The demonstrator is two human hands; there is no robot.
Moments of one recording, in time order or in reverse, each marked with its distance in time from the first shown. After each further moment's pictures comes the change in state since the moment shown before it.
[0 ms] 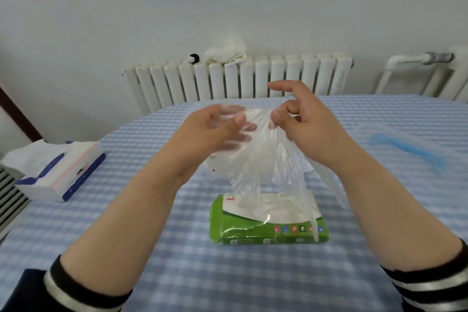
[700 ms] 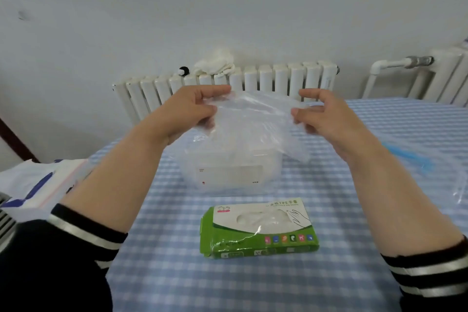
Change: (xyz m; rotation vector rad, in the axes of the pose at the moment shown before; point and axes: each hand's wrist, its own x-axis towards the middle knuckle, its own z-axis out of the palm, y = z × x) left_hand 0.065 0.024 -0.026 0.358 0.005 0.053; right_hand 0.016 0.034 -0.050 0.216 0.180 0.389
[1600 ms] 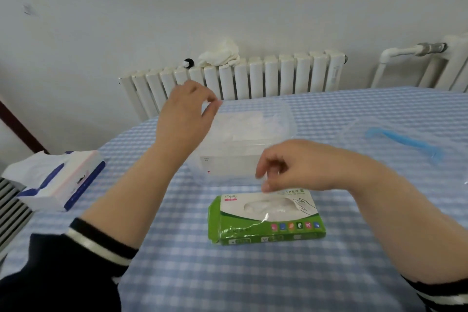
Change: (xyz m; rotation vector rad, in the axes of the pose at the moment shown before) left_hand -0.020 -0.030 0.016 0.776 0.429 0.309; right_hand -0.057 -0.012 0.039 -0.751 -0.674 -0.162
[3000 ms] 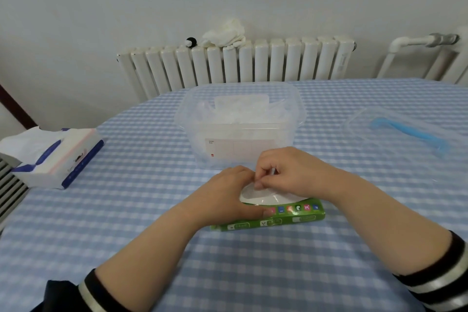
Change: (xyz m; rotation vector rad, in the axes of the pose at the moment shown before) left_hand -0.114 0.030 0.042 -0.333 -0.835 -0.070; right_hand 0.024 0.017 0.056 0.023 0.046 -0.103
